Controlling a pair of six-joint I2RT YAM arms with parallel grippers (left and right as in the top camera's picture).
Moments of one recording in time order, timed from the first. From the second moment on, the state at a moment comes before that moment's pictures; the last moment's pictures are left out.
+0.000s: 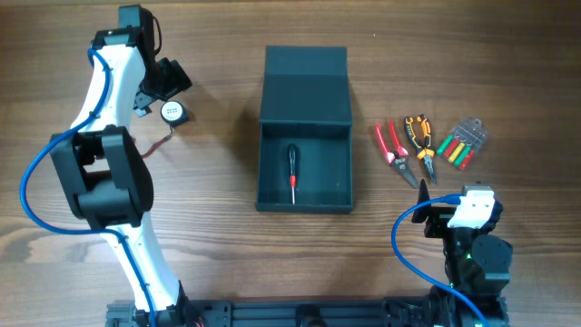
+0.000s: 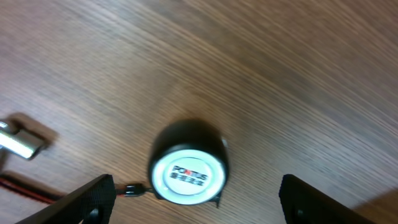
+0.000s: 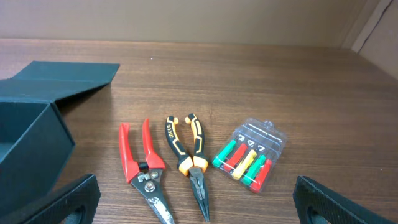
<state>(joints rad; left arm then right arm) 0.08 2.18 1.84 -1.05 -0.03 -0.49 -0.03 0.01 0.13 -0.40 0.04 -0.05</state>
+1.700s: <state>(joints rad) 0.08 2.32 1.84 -1.07 0.01 -0.40 -0.03 0.01 0.13 -0.40 0.04 -0.05</state>
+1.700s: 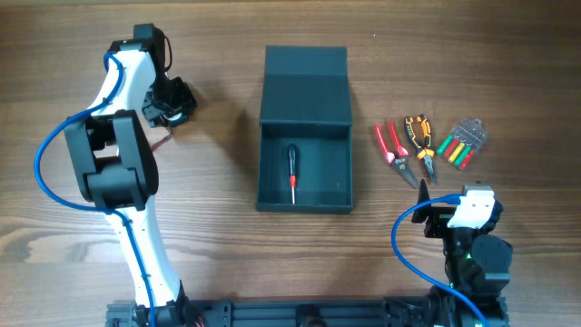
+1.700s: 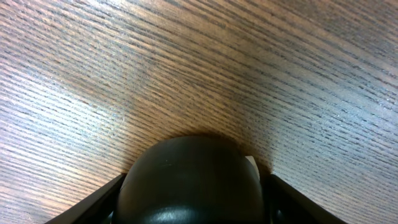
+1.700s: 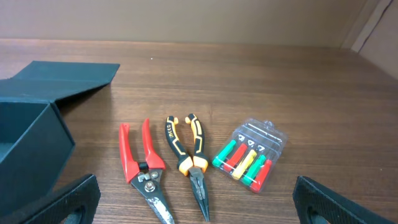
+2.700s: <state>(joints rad) 0.08 2.28 1.84 -1.04 0.01 -0.39 -0.03 0.01 0.13 -0.40 0.04 -0.05</state>
